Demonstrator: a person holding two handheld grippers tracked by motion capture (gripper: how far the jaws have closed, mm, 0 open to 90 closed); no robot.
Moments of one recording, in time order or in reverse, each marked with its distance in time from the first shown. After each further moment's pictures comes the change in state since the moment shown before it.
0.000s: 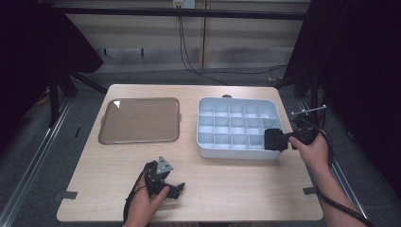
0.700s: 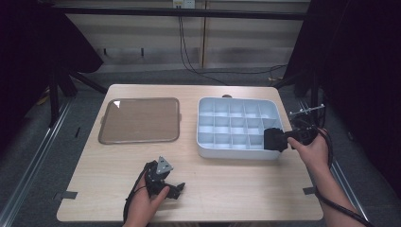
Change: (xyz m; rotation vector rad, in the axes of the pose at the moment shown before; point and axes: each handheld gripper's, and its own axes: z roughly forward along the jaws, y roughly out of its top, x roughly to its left) left arm 0.000 0.000 0.000 0.000 0.000 0.000; right arm 0.009 0.002 -0.005 -0.016 -0.086 -0.065
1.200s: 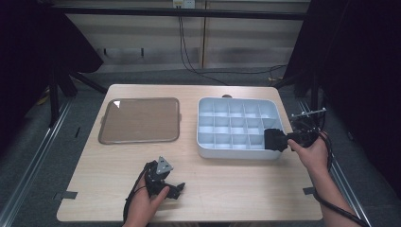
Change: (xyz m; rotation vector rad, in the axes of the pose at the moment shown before) left arm 0.000 0.000 0.000 -0.002 -0.002 0.000; right arm -0.006 -0.010 0.008 -0.016 -0.024 0.043
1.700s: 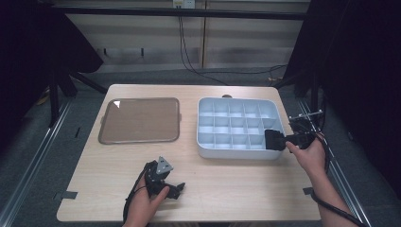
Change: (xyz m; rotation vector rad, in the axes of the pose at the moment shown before) left arm 0.000 0.000 0.000 0.002 0.002 0.000; right arm 0.000 -0.004 0.011 0.025 -0.011 -0.005
